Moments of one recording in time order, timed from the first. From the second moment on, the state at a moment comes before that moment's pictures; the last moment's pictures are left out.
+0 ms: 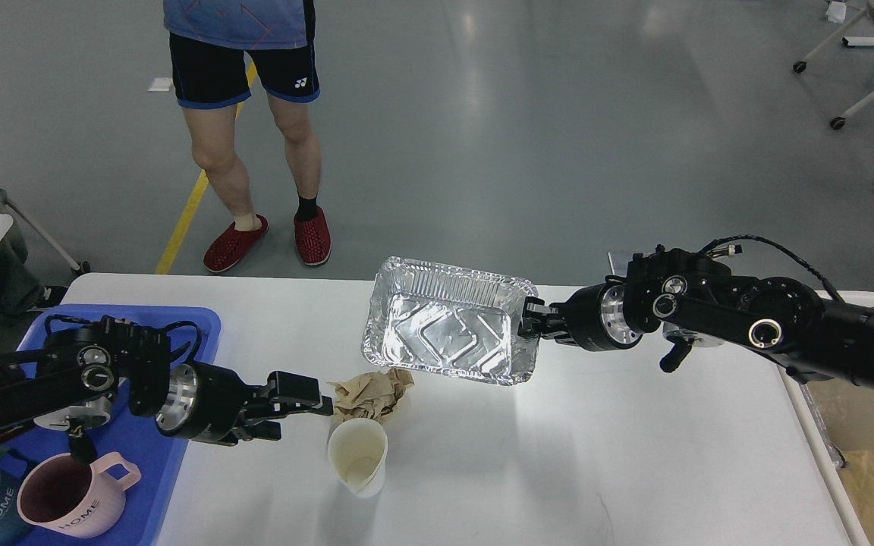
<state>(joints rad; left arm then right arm) -0.92 0.67 -0.03 -1.42 0.68 -0.48 0.22 1.14 -0.38 -0.09 1.13 -0.58 0.30 -0.19</state>
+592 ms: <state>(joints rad) -0.92 0.54 0.05 -1.32 0.70 -0.41 0.24 1.12 -0.39 -0.09 1.13 -0.58 0.30 -0.19</state>
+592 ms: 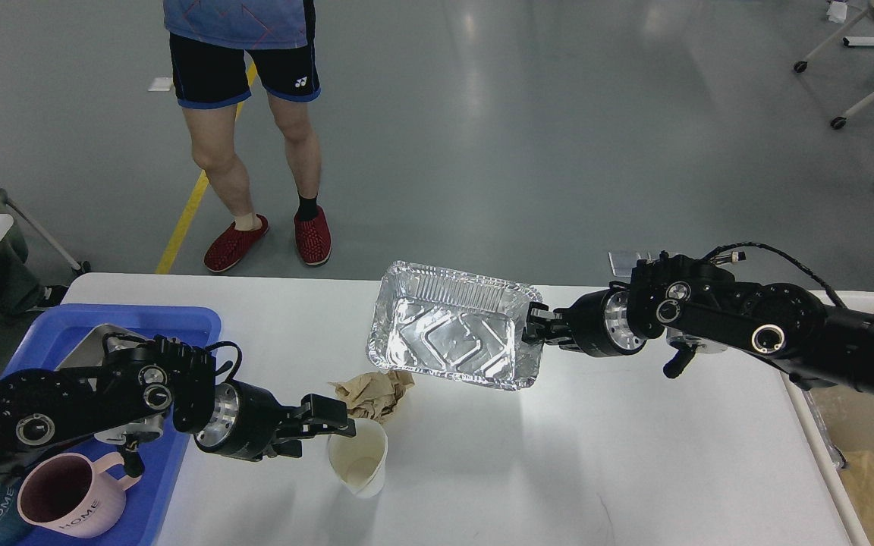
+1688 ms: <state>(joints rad) -0.92 0.44 0.07 -1.29 0.73 -0.41 0.34 1.10 -0.38 -0.07 1.12 -0.58 0.28 -0.19</state>
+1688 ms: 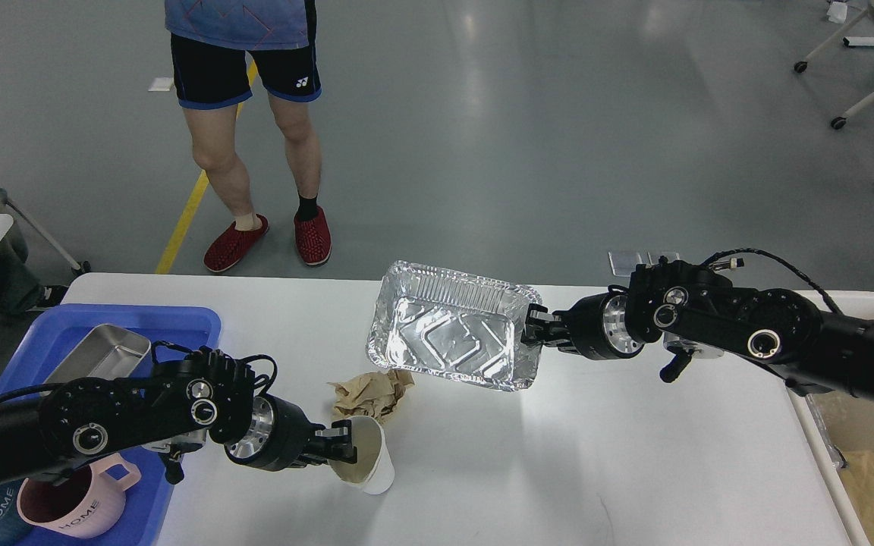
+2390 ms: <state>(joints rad) -1.13 0.97 -0.03 -1.72 0.68 -0.61 0.36 1.09 -0.38 -0.07 1.11 -0.58 0.28 -0.19</state>
